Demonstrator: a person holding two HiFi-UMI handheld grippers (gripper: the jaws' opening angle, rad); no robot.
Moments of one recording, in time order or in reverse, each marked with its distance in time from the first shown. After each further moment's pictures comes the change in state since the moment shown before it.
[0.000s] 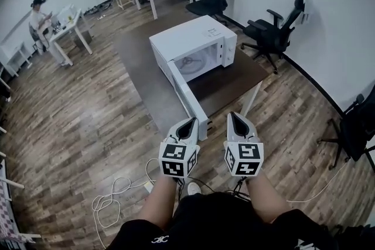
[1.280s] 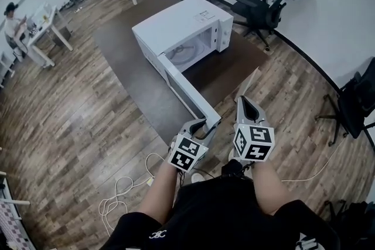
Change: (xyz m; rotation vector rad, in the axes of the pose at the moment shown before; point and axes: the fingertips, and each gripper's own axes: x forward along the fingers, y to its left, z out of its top) left arm 0.084 0.002 -0.102 0.202 0.278 -0.412; right arm 0.083 -0.044 -0.025 0.085 0.066 -0.180
